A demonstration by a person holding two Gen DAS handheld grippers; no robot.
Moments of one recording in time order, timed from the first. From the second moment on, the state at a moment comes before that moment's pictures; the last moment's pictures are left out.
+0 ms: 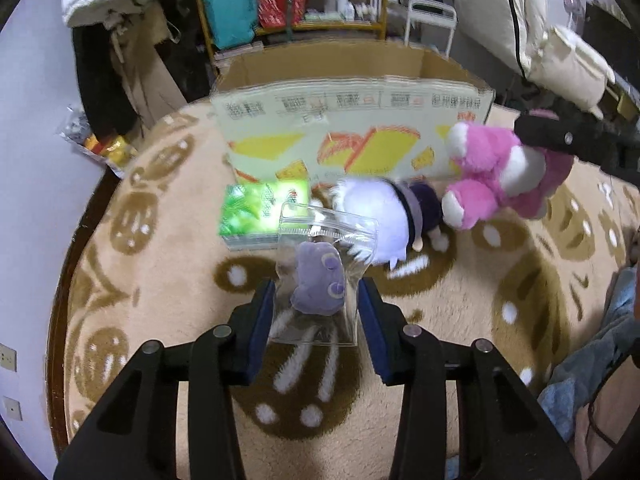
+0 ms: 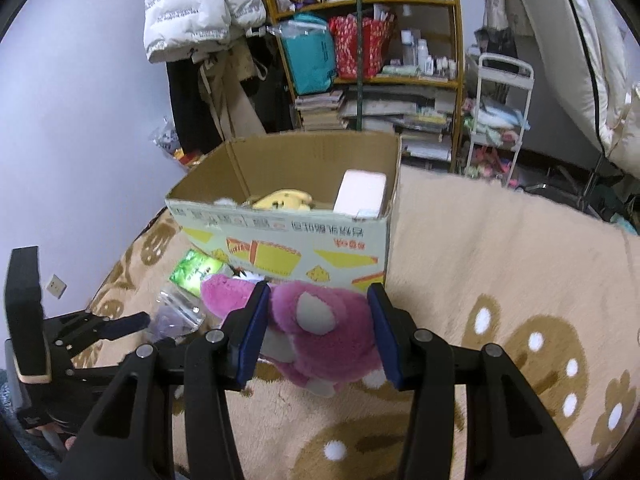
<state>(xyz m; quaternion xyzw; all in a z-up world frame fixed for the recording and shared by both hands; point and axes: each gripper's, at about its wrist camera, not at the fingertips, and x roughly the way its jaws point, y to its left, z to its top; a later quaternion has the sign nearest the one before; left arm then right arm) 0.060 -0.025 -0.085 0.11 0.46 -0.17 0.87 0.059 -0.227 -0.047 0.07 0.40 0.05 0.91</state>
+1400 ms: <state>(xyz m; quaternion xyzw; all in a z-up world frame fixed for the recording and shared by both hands) 0.123 -0.027 0.032 0.08 0.18 -0.10 0.98 0.092 -0.245 0.027 0.05 0.17 -0.01 0.98</state>
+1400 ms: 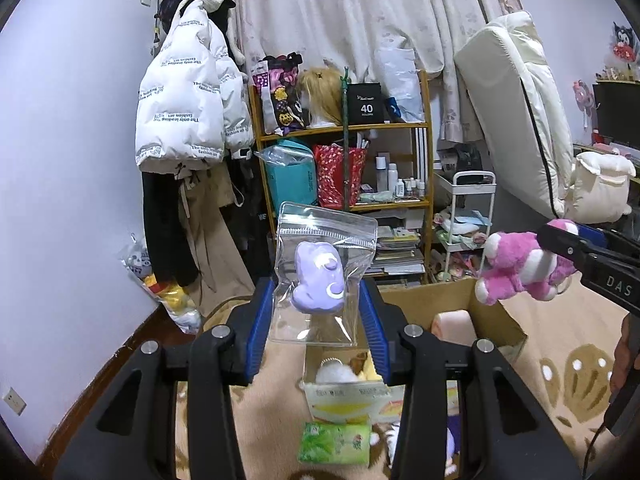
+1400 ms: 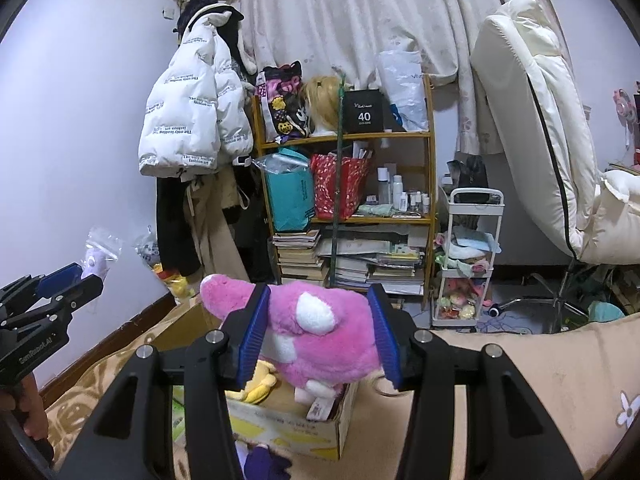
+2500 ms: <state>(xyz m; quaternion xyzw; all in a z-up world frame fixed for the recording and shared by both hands) 0.162 -0.066 -0.039 0.10 0.27 -0.14 0.95 0.141 -0.261 -0.029 0.10 0.24 0.02 0.96</state>
